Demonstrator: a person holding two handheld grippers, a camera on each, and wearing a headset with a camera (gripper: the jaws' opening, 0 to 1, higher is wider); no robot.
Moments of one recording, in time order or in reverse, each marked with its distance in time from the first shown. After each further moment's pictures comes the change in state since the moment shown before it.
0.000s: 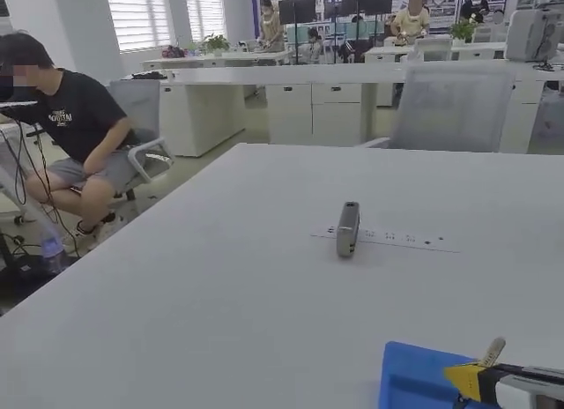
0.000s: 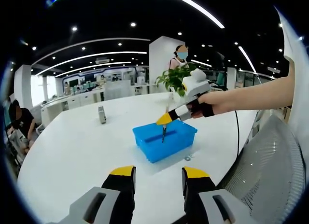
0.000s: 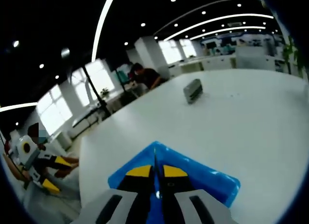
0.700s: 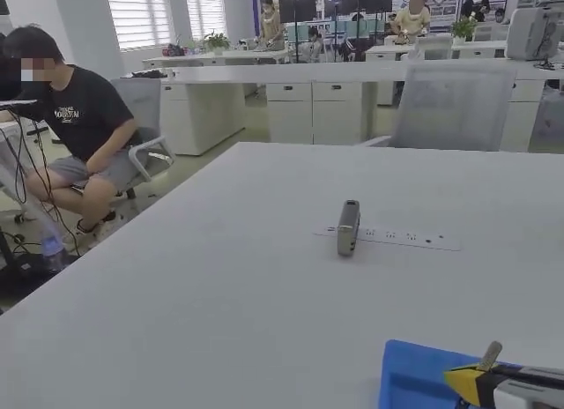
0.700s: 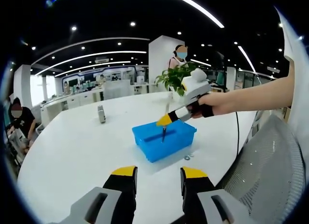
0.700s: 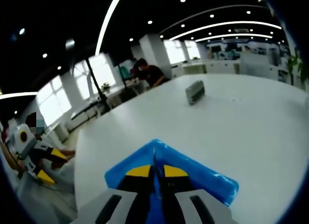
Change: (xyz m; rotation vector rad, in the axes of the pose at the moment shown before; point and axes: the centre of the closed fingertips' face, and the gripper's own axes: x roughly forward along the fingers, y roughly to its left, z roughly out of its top) left arm 0.000 -0.001 -0.001 0.001 0.005 -0.005; right arm -0.004 -0.003 -0.001 -0.069 -0.002 -0.011
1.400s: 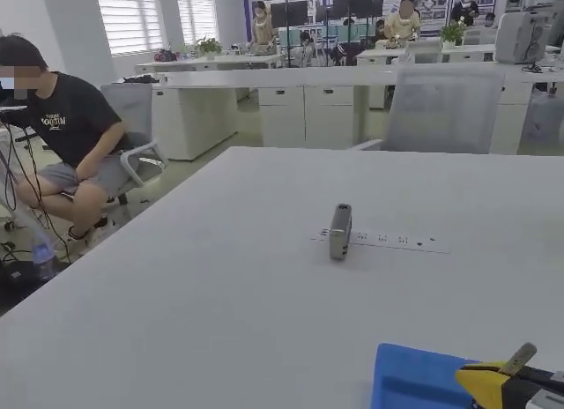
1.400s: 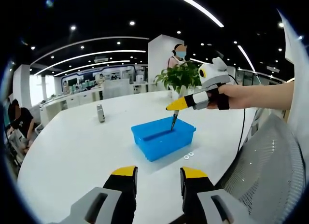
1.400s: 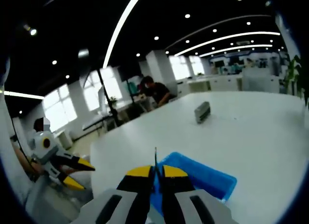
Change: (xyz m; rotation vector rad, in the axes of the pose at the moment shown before) left arm 0.000 -0.002 -0.001 0.002 0.009 -0.006; right arm -0.052 0.053 0.020 -0.055 -0.145 0.040
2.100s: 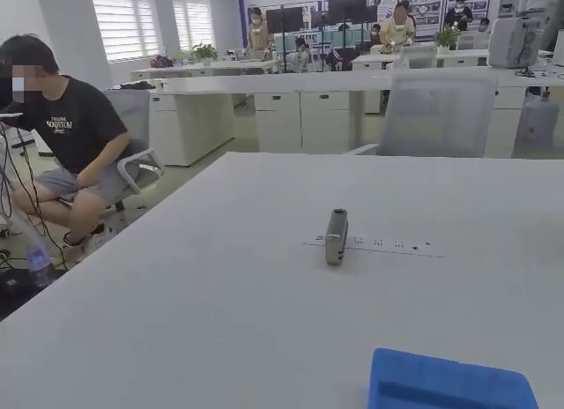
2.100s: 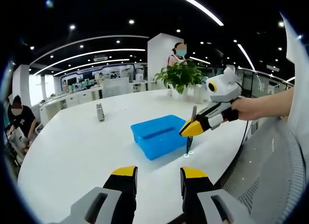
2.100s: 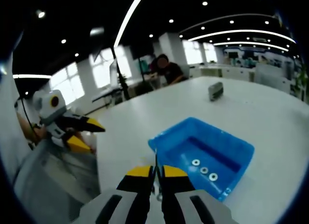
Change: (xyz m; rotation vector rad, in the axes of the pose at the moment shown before) left arm 0.000 0.000 -0.002 0.002 0.013 -0.002; right arm -0.002 0.017 -0.070 -0.082 0.192 0.067
